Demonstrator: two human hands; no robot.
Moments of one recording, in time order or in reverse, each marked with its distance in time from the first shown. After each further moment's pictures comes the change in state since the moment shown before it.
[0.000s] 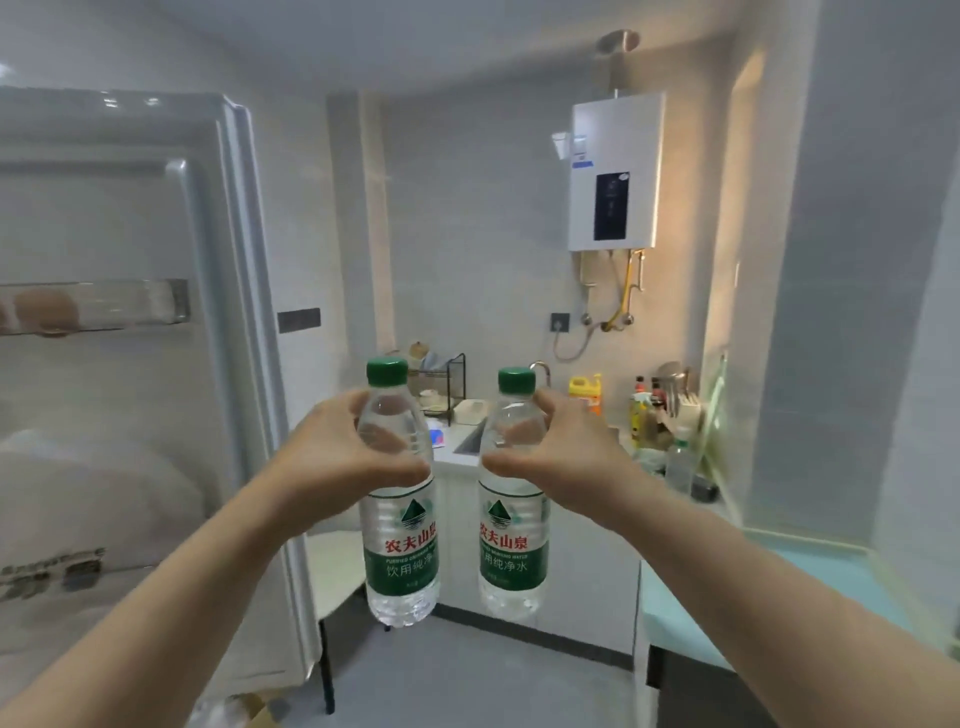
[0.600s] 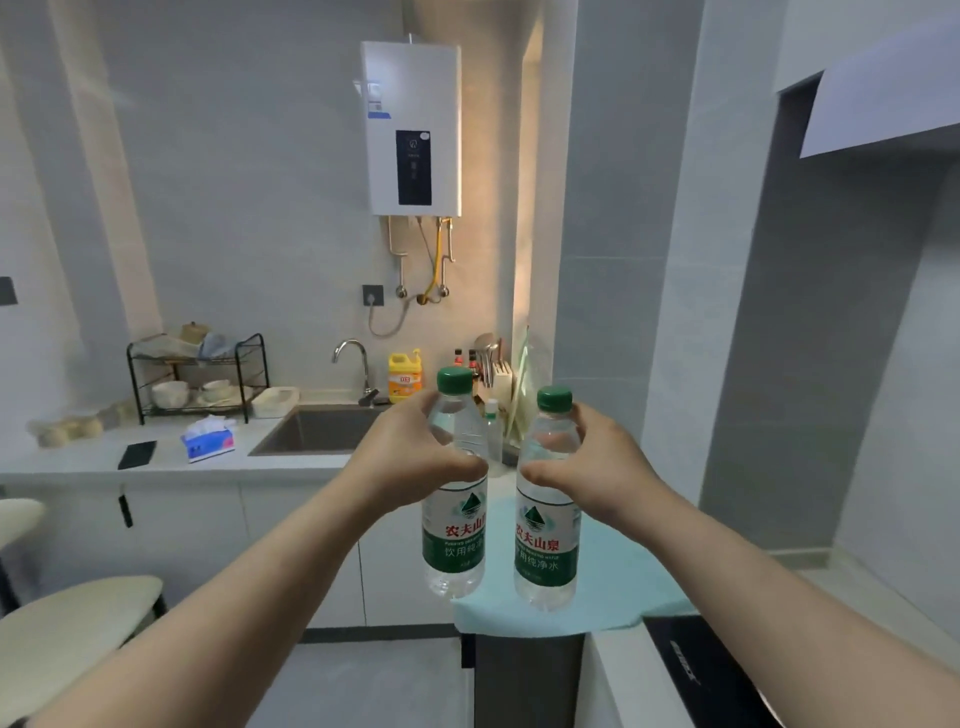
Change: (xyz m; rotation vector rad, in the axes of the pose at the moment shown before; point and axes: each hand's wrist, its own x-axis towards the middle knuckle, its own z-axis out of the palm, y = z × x) left_hand 0.122 0.073 0.293 -0.096 -0.386 0.196; right_hand -0.018 0.176 -0.190 -0.169 0.375 0.343
